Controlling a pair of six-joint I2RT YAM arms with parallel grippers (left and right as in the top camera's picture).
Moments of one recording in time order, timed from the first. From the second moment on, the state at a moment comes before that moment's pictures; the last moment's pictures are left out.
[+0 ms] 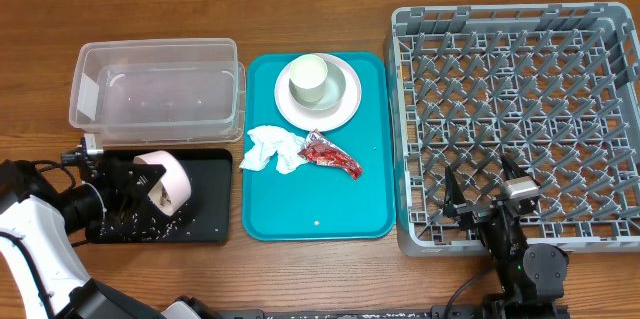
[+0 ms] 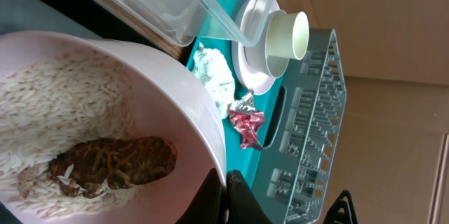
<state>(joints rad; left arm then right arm) 0.81 1.40 1.00 -1.20 0.96 0.16 0.06 0.01 0.02 -0.02 -0.16 0.02</state>
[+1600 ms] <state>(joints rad) 1.05 1.40 0.98 -1.20 1.15 0.23 0.06 0.01 0.02 -0.02 -0.16 0.02</state>
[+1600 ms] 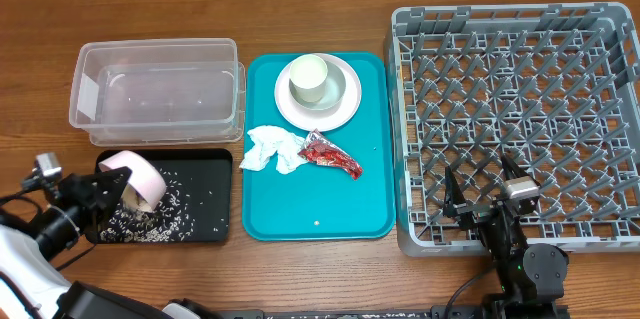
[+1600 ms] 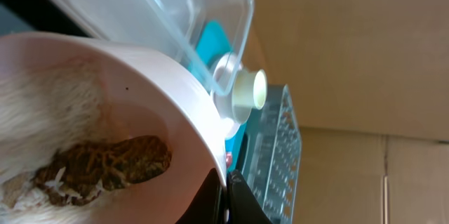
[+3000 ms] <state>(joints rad) 1.04 1.40 0.87 -1.10 1.43 0.32 0.05 0.01 0.02 -0.02 -0.16 0.02</state>
